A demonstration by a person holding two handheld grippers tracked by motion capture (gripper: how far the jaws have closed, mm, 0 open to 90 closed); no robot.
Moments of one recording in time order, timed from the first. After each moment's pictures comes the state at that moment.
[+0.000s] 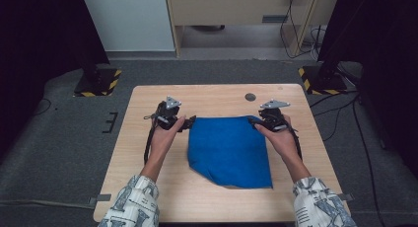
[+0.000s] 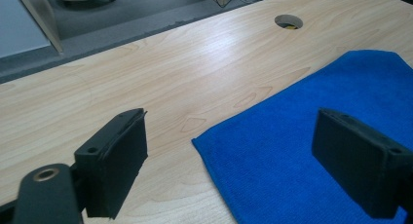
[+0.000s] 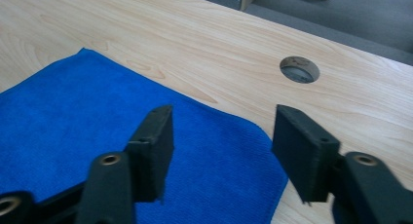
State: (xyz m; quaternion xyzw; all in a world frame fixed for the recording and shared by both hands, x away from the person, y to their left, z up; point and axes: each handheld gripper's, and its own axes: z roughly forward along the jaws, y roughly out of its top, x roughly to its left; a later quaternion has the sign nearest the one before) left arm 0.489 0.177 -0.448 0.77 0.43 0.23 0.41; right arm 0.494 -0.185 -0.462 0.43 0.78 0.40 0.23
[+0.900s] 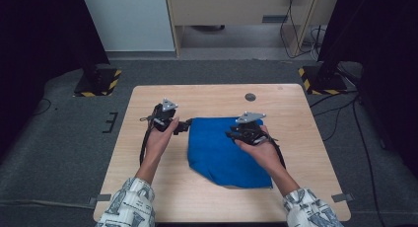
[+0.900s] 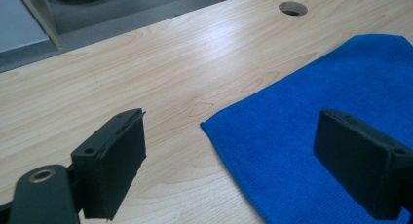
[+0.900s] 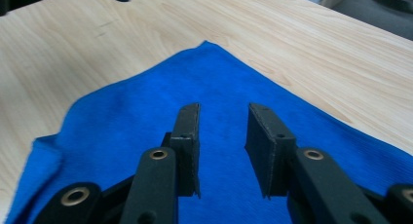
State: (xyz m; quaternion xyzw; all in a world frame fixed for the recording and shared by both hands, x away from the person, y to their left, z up) left arm 0.486 0.192 -0.456 0.78 0.43 0.22 0.41; right arm 0.450 -0.113 -0.462 0.33 0.83 0.43 0.16
